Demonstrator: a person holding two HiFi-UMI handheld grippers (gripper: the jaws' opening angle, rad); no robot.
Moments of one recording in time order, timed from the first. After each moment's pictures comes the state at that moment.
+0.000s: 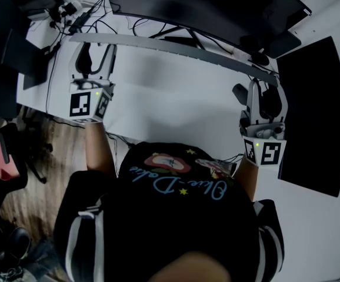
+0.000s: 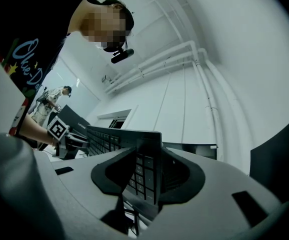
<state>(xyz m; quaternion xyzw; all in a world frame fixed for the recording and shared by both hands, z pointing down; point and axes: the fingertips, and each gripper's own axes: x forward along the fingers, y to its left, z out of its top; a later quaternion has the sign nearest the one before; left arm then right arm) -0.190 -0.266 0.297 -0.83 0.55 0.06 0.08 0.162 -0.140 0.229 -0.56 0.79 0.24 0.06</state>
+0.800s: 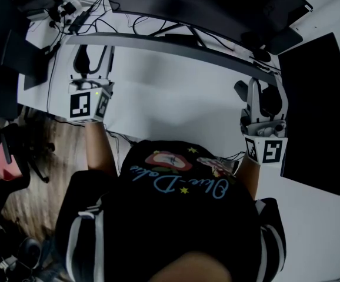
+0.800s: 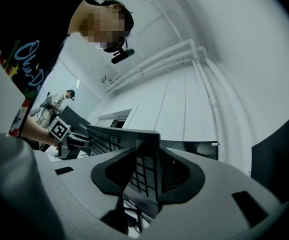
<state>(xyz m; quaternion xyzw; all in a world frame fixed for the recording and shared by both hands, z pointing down) -0.195 -0.266 0.297 -0.82 0.57 0.04 0.08 0.161 -0.142 0.233 -0.56 0.80 0.23 0.06</state>
